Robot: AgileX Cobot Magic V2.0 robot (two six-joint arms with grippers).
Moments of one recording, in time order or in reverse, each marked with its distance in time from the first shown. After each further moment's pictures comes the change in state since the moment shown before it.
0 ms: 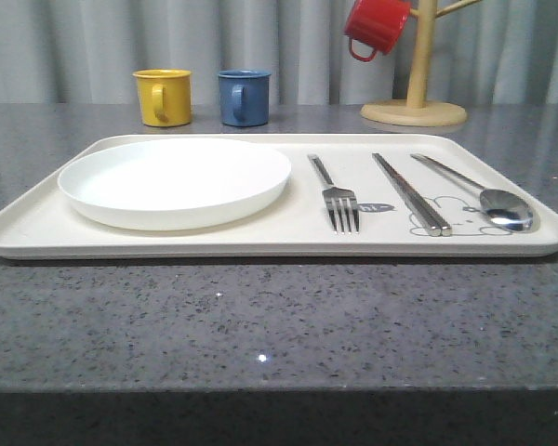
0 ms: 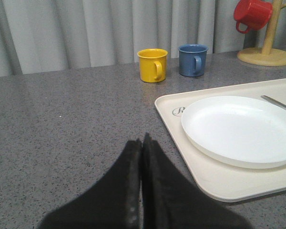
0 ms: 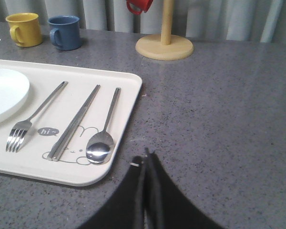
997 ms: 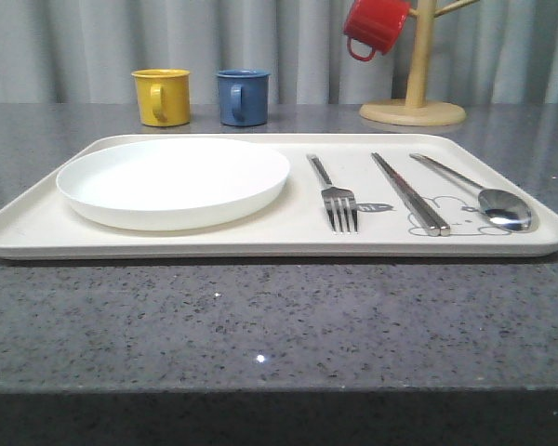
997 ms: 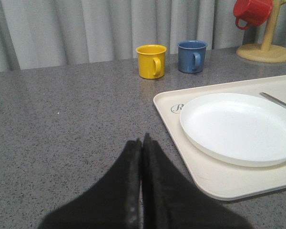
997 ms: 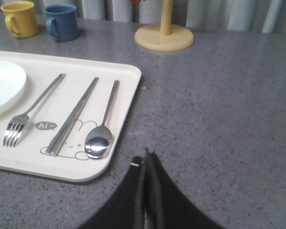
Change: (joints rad) left arm -0.008 0.036 -0.040 -0.007 0.037 0.000; right arm 0.000 0.010 -0.002 0.000 0.002 0.000
